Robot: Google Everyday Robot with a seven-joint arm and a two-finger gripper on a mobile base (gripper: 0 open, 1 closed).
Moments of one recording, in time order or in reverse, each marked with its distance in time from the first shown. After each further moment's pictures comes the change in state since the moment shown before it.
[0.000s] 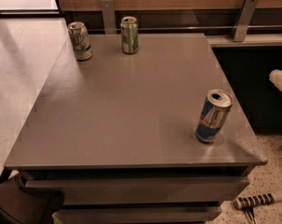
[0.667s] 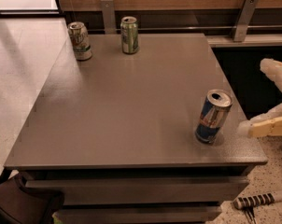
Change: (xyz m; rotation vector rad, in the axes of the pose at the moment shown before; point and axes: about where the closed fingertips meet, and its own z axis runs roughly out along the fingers) arm -0.010 0.015 0.053 0.200 0.282 -0.142
